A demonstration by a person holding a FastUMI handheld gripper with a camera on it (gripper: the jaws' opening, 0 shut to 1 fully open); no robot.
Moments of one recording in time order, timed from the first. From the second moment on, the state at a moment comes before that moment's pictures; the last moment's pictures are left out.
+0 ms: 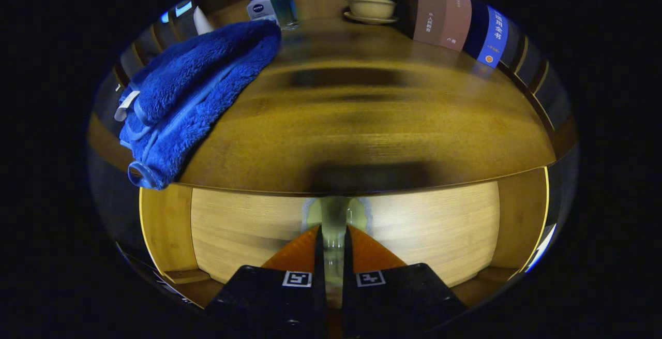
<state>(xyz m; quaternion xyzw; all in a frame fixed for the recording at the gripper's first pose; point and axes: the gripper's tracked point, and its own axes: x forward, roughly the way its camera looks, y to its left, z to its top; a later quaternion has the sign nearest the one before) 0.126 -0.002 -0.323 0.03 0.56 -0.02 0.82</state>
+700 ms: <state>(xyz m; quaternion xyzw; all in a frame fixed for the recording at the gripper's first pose) 0.083 -0.001 -0.212 0.05 0.41 0.01 0.91</state>
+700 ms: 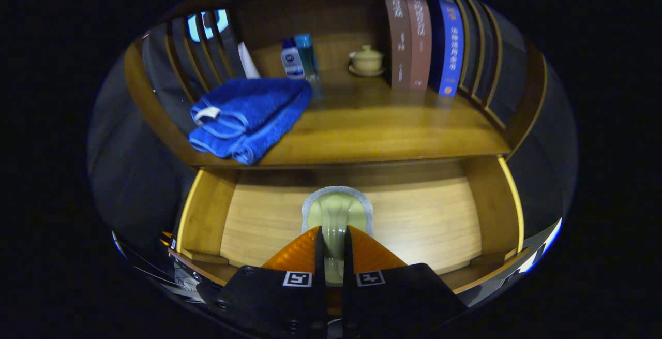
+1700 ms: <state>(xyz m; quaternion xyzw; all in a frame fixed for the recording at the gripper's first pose) 0.282 -0.009 -0.196 0.04 0.41 0.00 0.91</state>
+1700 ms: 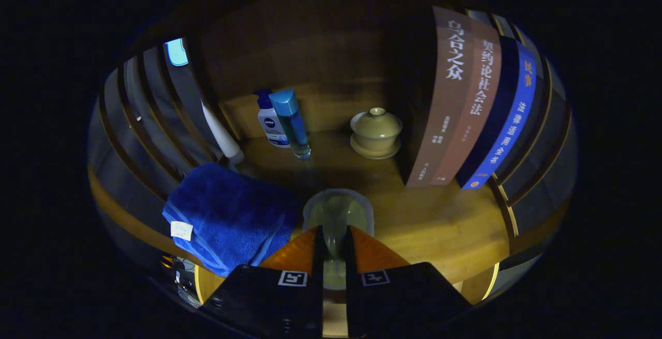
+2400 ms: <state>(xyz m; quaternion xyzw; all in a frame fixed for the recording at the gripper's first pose) 0.259 -0.008 -0.172 0.06 0.35 -0.01 0.93</state>
